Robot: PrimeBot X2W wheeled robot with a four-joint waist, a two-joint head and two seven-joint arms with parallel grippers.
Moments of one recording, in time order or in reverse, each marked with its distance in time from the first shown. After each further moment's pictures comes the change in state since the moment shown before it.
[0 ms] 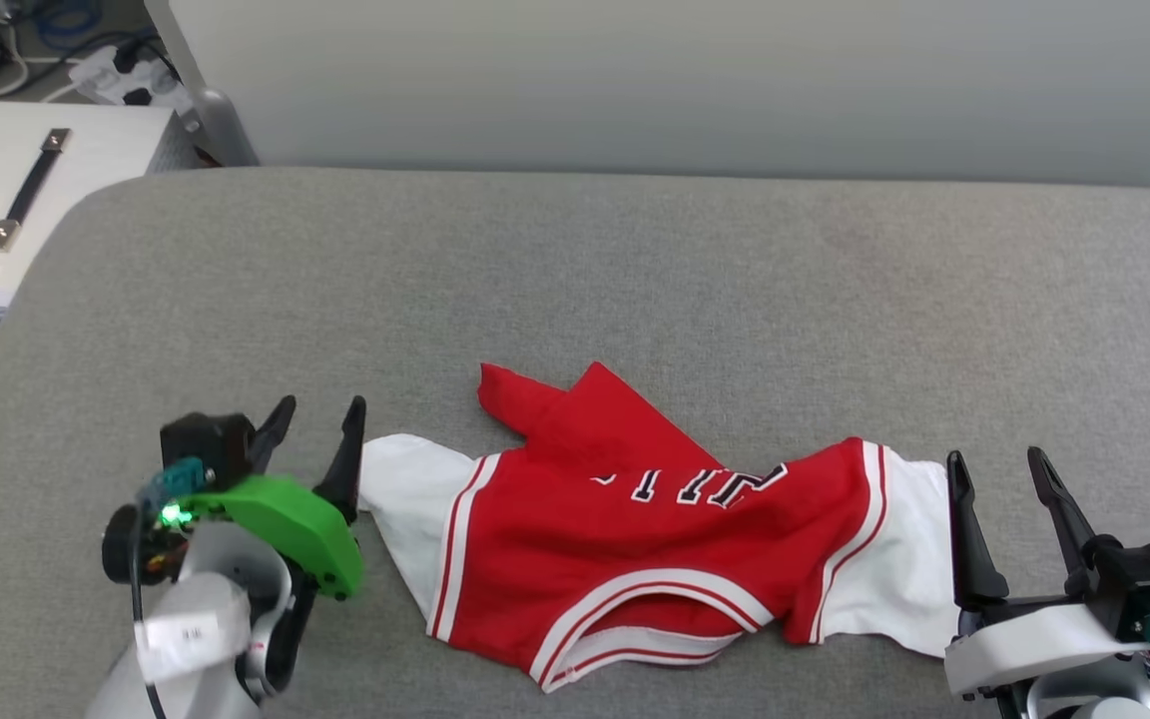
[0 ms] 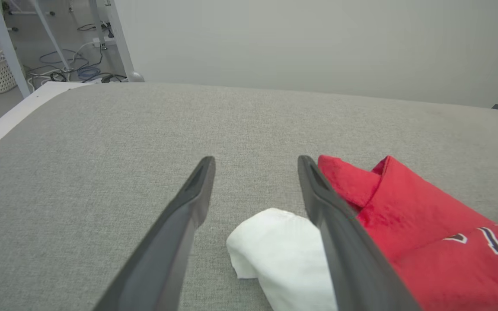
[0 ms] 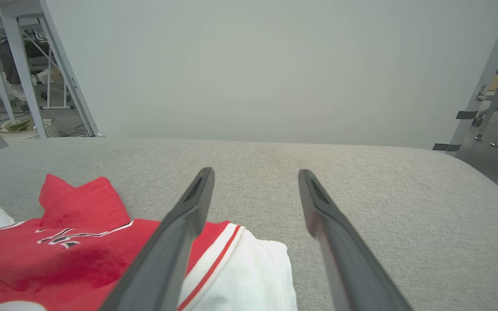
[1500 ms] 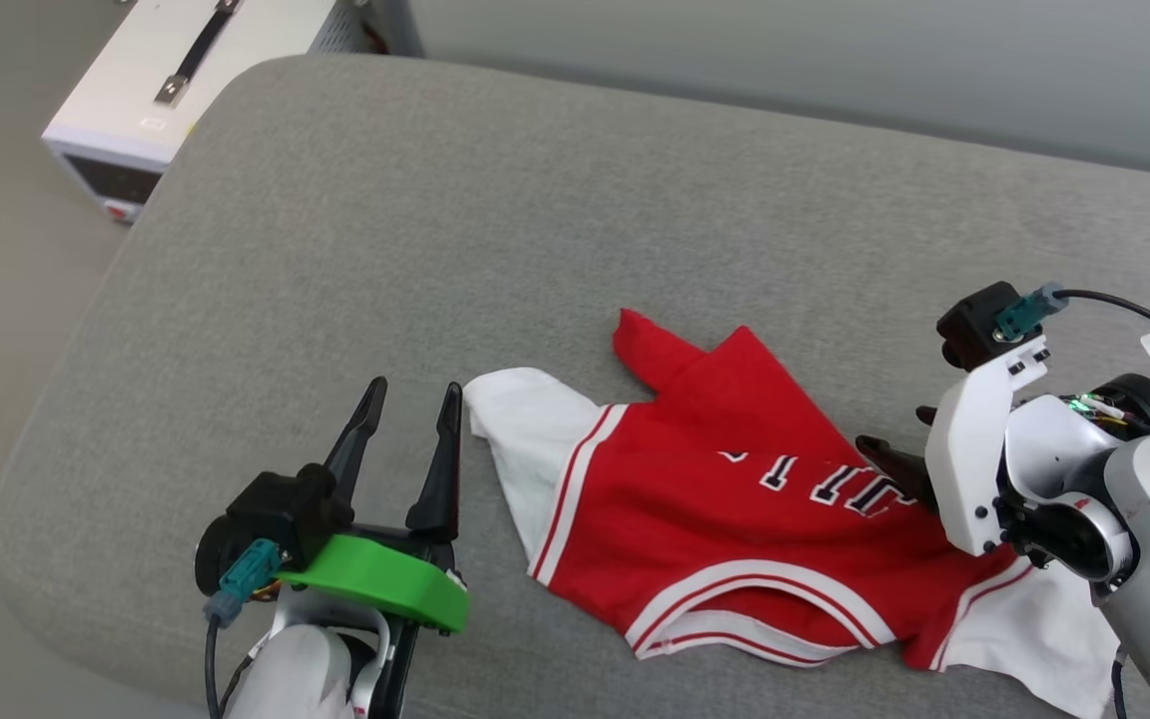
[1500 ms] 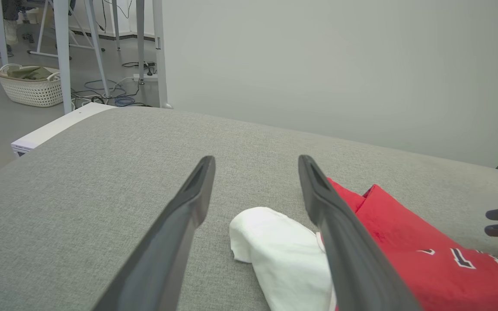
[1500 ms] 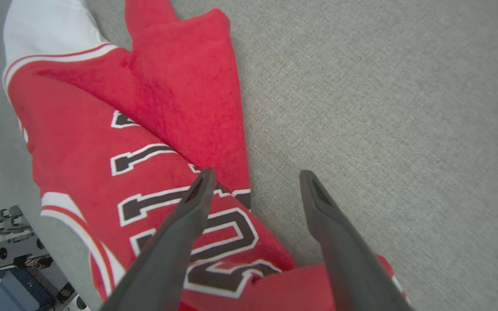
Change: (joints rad) left arm 0.199 -0.271 0.187 -0.293 0.289 -0.108 -0.137; right arm -0.497 -0.441 0.536 0.081 0.567 0.000 1.005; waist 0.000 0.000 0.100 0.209
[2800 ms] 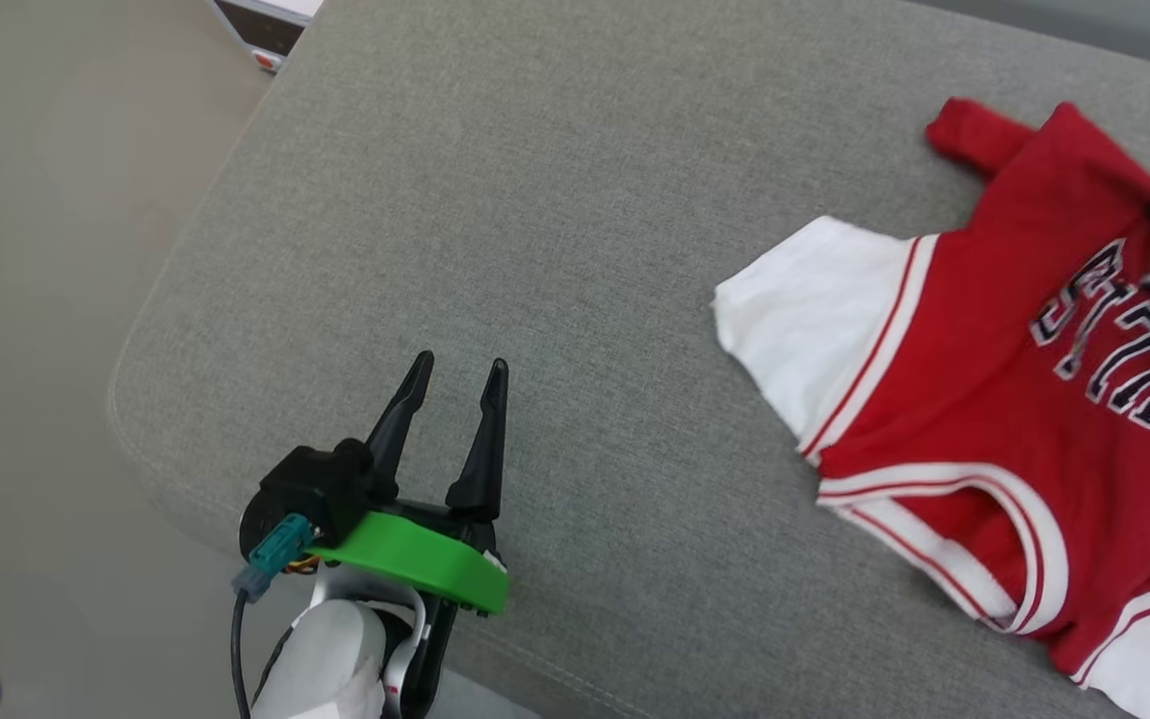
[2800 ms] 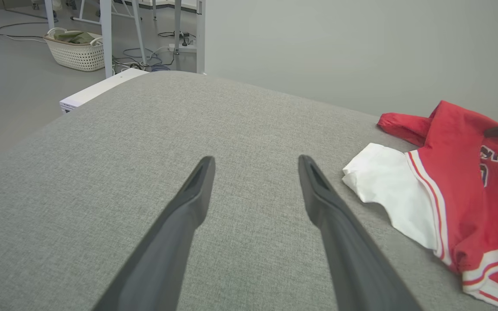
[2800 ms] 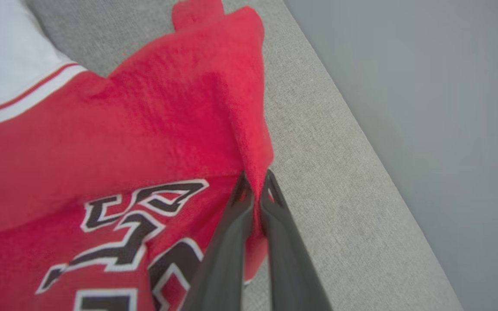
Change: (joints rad) left arm -0.047 -0.026 -0.052 0.006 -0.046 -0.011 0.000; right arm -0.485 -0.367 0.396 0.215 -0.013 0.001 -0.196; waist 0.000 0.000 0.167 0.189
